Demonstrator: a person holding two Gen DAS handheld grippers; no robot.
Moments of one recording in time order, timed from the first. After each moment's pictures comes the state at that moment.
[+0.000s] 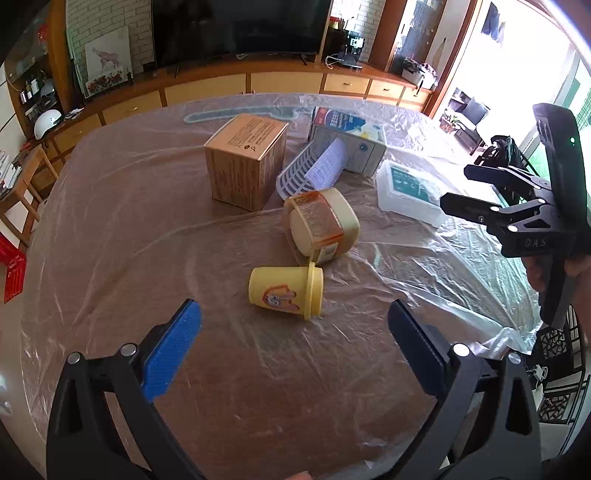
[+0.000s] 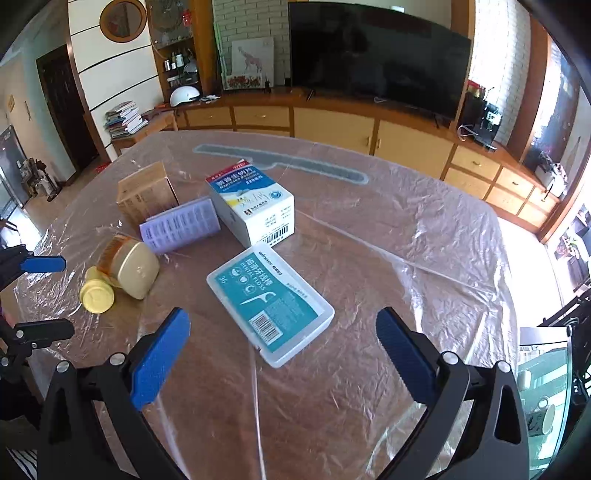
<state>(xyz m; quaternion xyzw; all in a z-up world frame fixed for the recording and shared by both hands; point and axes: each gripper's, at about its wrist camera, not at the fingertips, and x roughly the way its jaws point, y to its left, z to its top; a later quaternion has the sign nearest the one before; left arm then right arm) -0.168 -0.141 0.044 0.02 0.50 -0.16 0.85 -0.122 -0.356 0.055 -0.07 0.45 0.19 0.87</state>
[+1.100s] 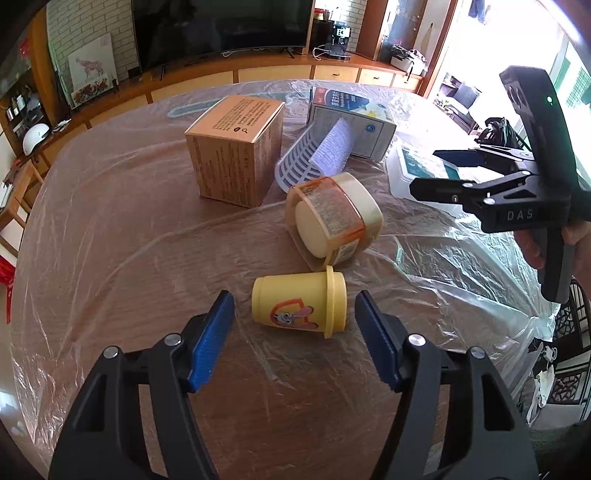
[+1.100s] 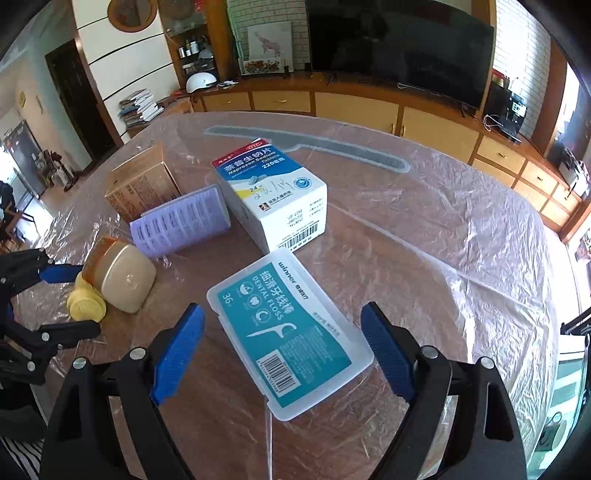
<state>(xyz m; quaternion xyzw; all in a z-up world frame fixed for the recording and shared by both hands) -0.155 -0.142 0.027 0.05 0.50 -0.18 0.85 -0.092 -0.328 0.029 -0.05 0.48 0.22 0.85</state>
